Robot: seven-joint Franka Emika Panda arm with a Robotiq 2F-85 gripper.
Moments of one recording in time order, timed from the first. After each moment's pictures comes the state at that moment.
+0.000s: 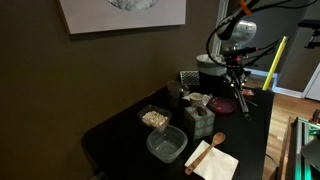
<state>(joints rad) -0.19 0.16 -0.23 -2.26 0.31 1.70 0.52</state>
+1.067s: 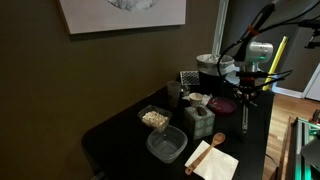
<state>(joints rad) -0.28 0.26 -0.30 -2.49 0.37 2.21 0.44</state>
